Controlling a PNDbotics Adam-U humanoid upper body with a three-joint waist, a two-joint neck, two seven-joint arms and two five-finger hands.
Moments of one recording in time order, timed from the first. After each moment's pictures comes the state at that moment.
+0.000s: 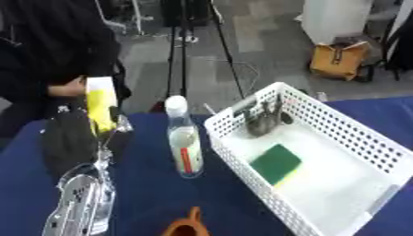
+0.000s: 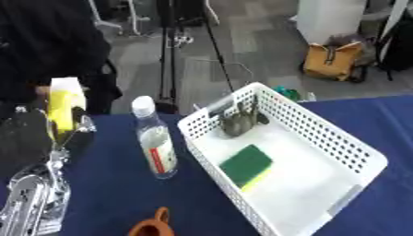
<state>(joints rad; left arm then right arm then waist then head) -0.70 0.08 0.09 -1.88 -1.66 0.72 -0.21 -0.42 -0.22 -0.25 -1.99 0.59 -0.22 -0.57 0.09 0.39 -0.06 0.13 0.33</state>
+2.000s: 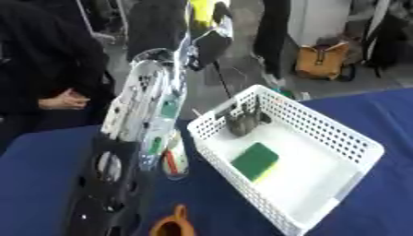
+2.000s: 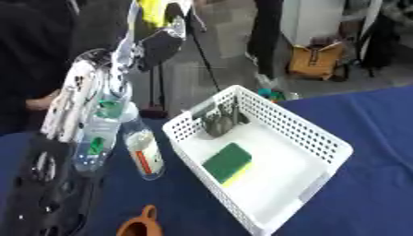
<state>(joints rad) -1.12 0.09 -0.07 -1.65 -1.46 0.54 -0.28 -0.41 -0.21 -0.20 -1.99 0.57 -0.22 -0.54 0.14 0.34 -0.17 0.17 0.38</state>
